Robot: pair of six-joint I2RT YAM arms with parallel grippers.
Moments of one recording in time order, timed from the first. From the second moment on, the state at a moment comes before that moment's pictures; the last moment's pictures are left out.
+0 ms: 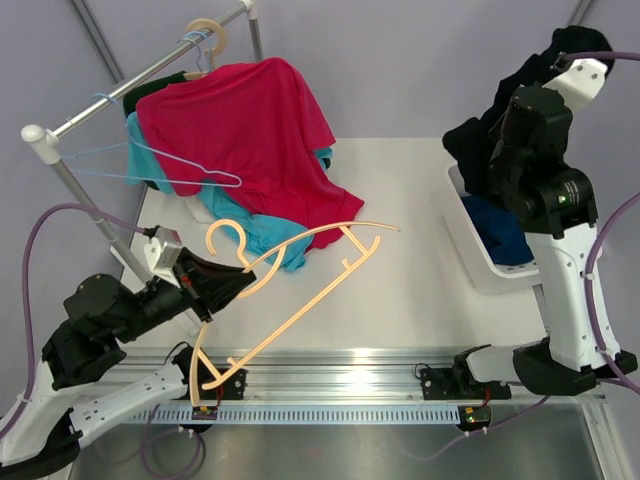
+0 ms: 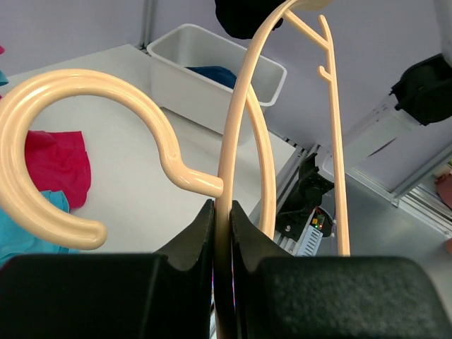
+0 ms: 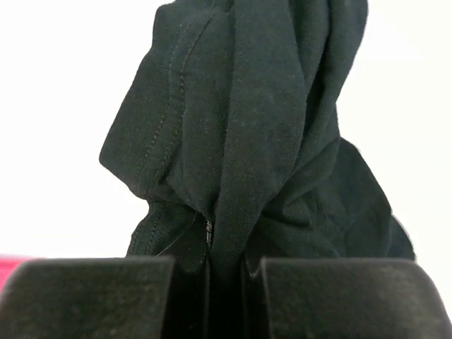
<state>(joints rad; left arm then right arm) -0.93 0.46 1.08 -0.58 0.10 -0.32 0.35 1.34 1.99 -0.80 0.82 0.35</state>
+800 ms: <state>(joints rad) -0.93 0.40 0.96 -0.60 0.19 -0.27 -0.03 1.64 1.43 -0.64 0.82 0.66</state>
